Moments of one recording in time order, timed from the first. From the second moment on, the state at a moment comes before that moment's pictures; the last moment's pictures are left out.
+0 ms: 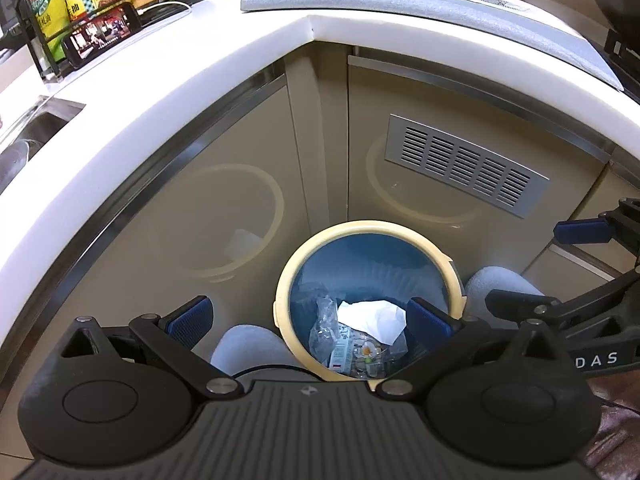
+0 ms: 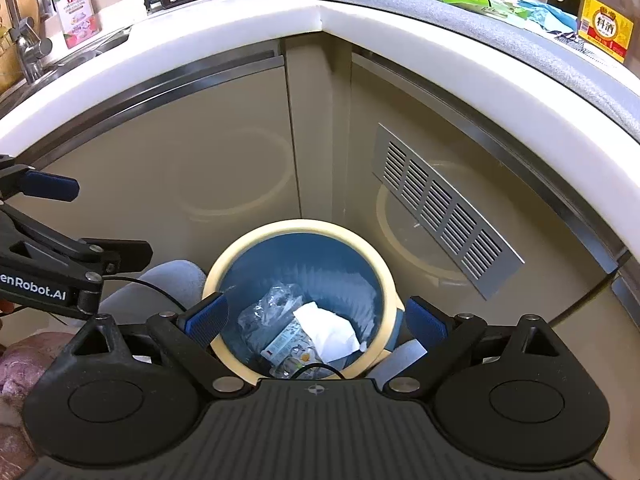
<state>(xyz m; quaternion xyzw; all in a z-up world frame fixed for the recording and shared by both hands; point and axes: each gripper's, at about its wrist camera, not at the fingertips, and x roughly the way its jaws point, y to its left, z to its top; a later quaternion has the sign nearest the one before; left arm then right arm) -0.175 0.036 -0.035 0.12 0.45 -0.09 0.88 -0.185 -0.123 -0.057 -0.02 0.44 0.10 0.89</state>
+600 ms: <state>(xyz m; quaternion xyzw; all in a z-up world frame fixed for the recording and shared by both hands) -0.171 0.035 -0.028 0.13 0.43 -0.09 0.89 -0.179 -0.134 -0.062 0.01 0.45 0.10 0.89</state>
